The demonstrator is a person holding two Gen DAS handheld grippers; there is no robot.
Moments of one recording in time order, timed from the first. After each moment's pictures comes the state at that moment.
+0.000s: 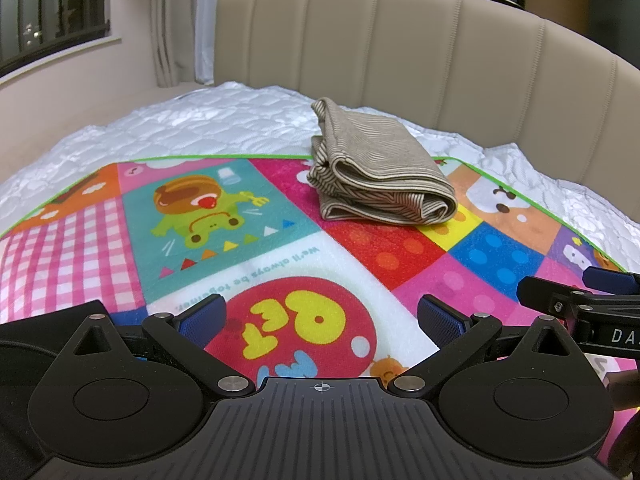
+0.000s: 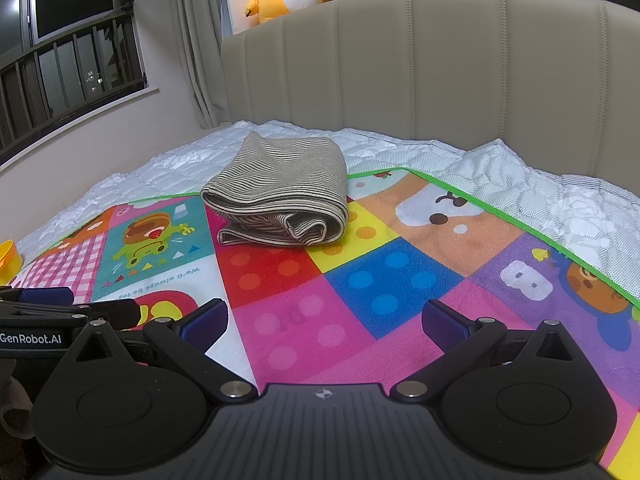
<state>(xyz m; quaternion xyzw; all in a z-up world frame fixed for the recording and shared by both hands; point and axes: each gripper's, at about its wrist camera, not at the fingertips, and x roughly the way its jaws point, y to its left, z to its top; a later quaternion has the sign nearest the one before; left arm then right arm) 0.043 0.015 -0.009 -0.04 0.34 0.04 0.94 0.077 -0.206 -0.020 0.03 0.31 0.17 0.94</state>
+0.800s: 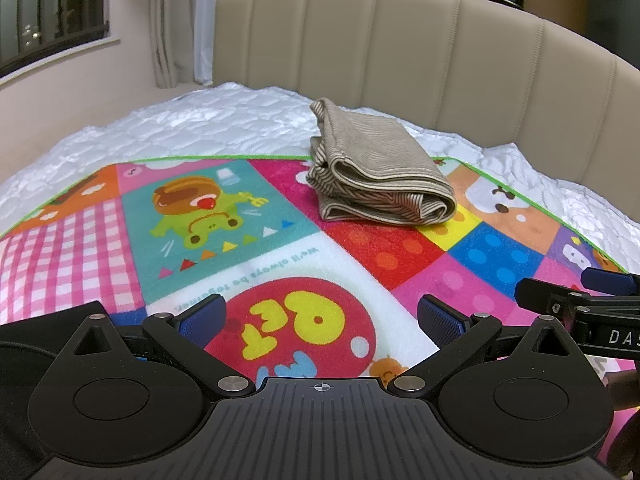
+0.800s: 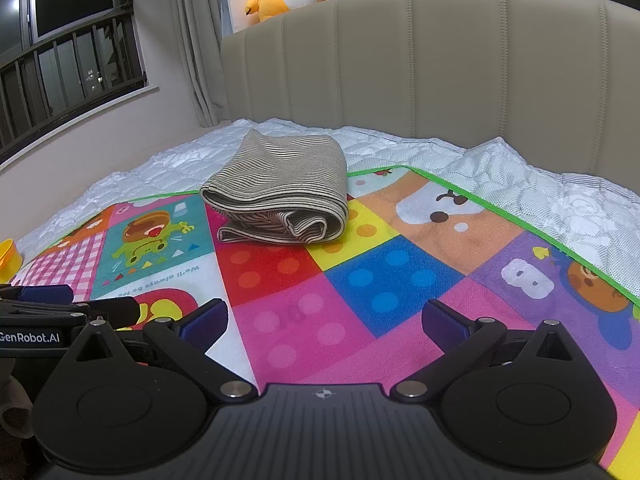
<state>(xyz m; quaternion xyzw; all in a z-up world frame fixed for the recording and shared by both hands) 0.043 0.016 -0.009 -0.04 0.33 0.03 0.94 0.078 -0.207 -0.021 0.02 0.31 0.17 0.94</state>
